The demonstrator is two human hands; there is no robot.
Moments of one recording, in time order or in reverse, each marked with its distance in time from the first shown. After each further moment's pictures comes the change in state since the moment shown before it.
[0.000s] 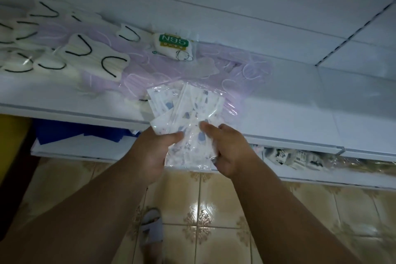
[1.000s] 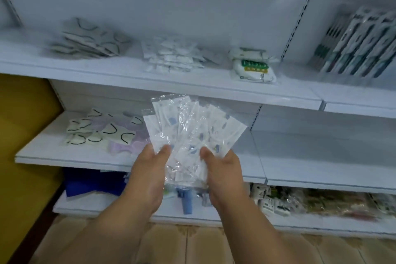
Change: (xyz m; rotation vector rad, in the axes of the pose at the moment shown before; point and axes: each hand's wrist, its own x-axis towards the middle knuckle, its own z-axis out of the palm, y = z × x) left_hand -0.329 0.060 0.168 0.005 0.163 0.459; right_hand -0.351 -0.079 -0.076 0.020 0.002 -0.589
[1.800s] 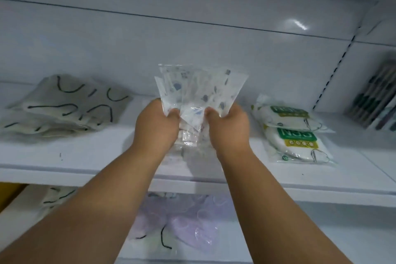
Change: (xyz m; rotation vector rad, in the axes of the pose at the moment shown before) left_hand 0.278 0.197 0.071 0.684 0.076 0.558; right_hand 0.260 -0.158 0.152 -0.378 0.194 -0.457
